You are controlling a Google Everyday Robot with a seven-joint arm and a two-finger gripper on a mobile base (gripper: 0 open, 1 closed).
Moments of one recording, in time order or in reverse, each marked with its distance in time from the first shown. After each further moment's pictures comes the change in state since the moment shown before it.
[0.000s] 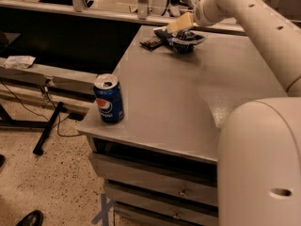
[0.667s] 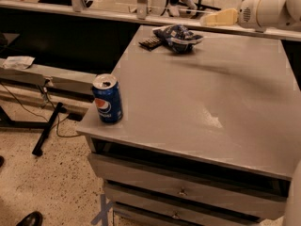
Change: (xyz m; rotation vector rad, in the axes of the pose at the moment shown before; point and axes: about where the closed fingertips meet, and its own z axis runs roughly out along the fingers) arm 0.015 -0.055 -0.091 -0.199 -0.272 0.006
